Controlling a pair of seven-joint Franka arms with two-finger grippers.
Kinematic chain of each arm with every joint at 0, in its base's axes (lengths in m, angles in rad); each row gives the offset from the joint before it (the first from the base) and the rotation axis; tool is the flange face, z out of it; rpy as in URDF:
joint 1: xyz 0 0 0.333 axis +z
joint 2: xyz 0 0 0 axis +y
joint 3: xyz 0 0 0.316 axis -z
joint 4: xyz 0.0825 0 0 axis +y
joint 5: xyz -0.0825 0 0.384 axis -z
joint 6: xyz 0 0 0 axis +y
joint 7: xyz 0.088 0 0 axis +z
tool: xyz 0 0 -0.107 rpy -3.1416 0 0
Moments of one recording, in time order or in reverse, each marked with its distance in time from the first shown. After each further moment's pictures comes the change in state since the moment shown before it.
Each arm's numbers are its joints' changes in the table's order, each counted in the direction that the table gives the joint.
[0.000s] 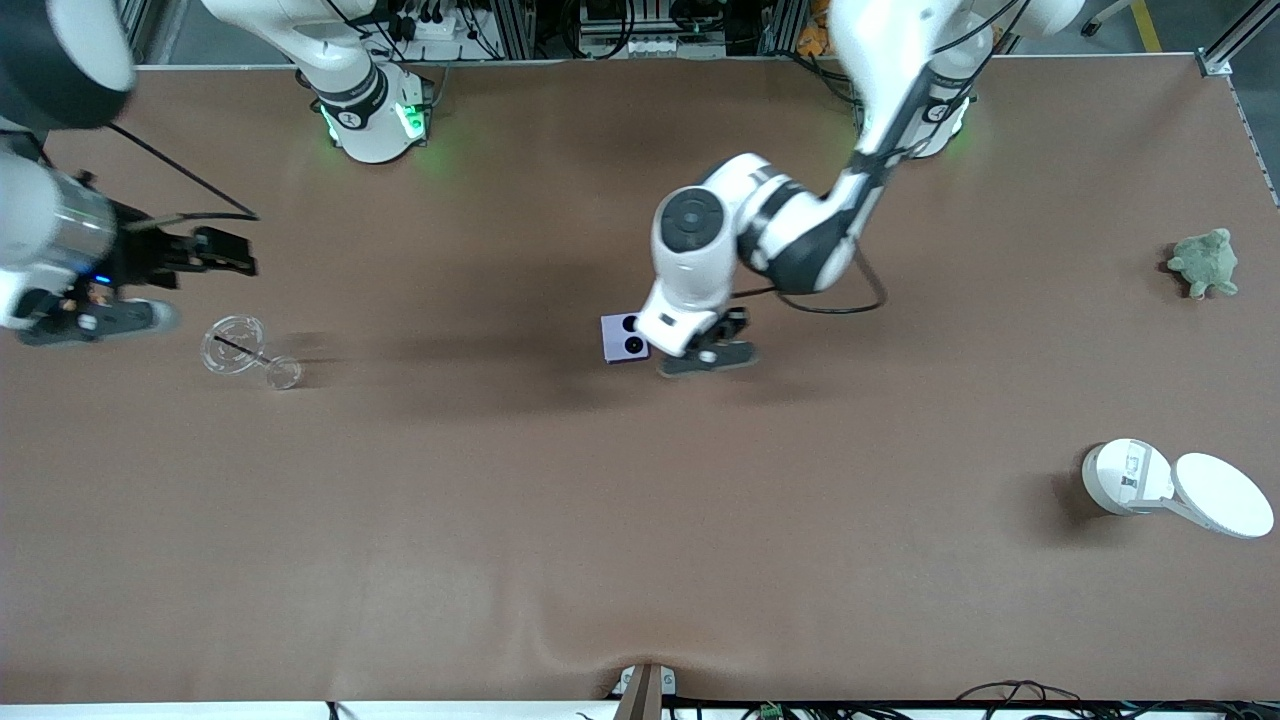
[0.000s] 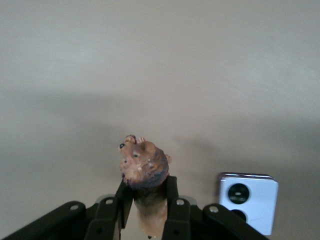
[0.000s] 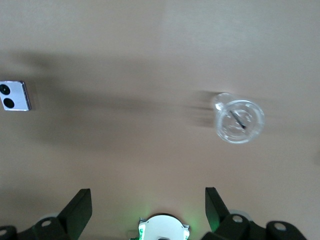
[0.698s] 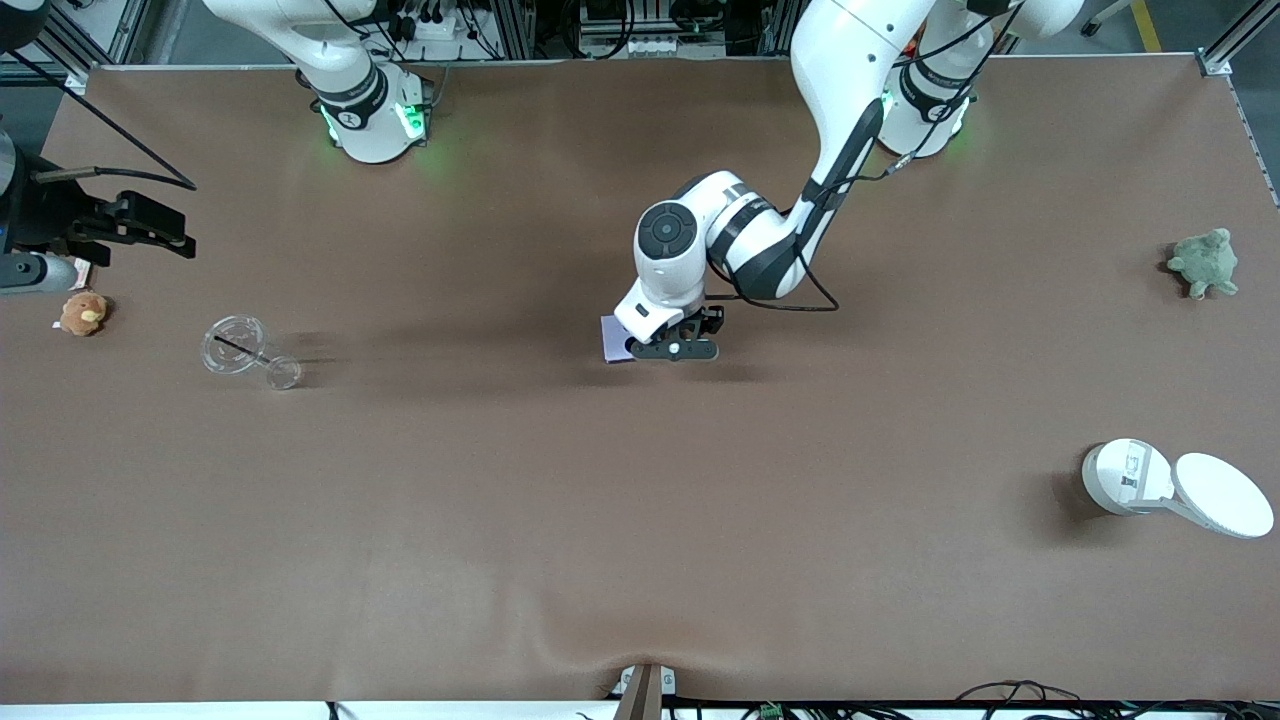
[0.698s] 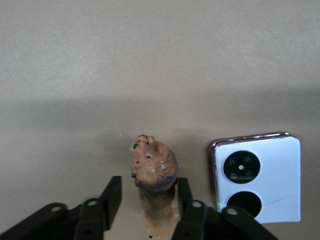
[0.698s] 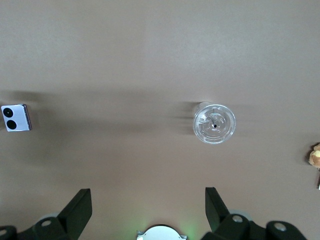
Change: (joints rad) left arm -0.105 0.131 0.016 0.098 0.019 -0.234 -0.081; right arm -0.077 -0.105 0.017 0.000 0.011 -0.010 -0.002
